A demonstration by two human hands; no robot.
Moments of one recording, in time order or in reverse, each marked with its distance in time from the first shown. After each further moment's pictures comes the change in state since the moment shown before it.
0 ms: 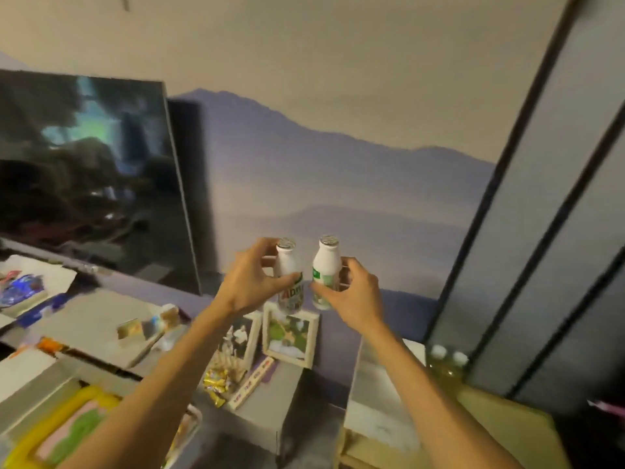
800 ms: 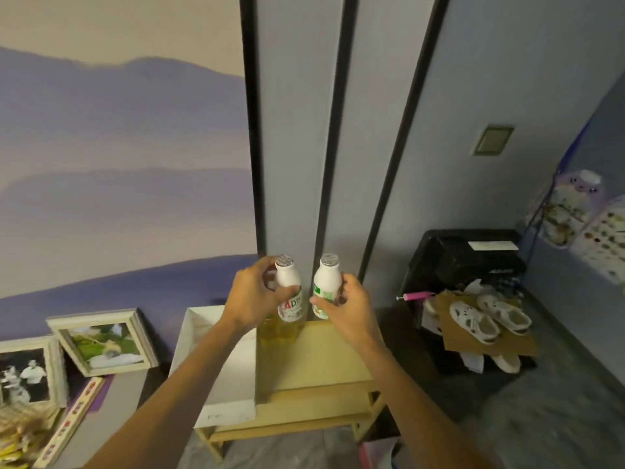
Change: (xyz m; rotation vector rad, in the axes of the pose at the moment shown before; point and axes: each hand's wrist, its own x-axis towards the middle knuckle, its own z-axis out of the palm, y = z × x) left_hand 0.016 0.129 0.466 -0.189 -0.445 -0.054; right_hand -0.077 0.305 -0.325 -0.033 0.351 0.437
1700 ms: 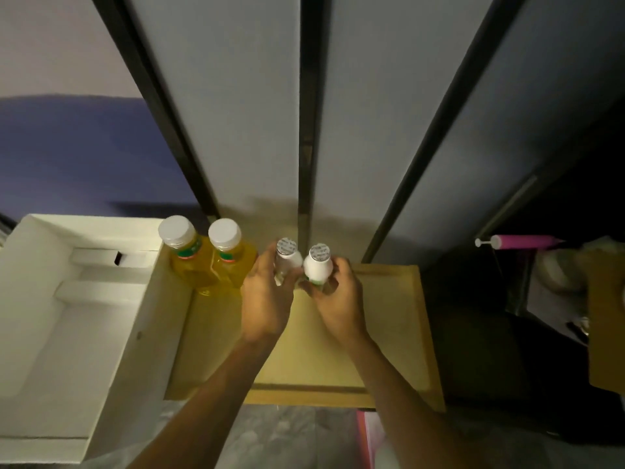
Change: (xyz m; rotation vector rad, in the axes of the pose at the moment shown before) left_hand 0.072 -0.297 0.331 0.147 0.248 -0.273; right_hand 0.159 0.432 0.134 0.064 -0.100 0.140
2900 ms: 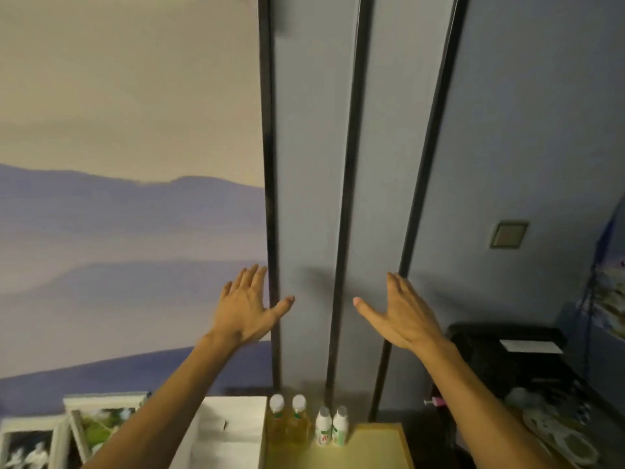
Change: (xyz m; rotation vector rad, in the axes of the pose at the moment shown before) left_hand 0.033 0.329 -0.447 0.502 -0.004 0.388; right_hand -0.129 -0.555 -0.214 -0.849 0.057 -0.272
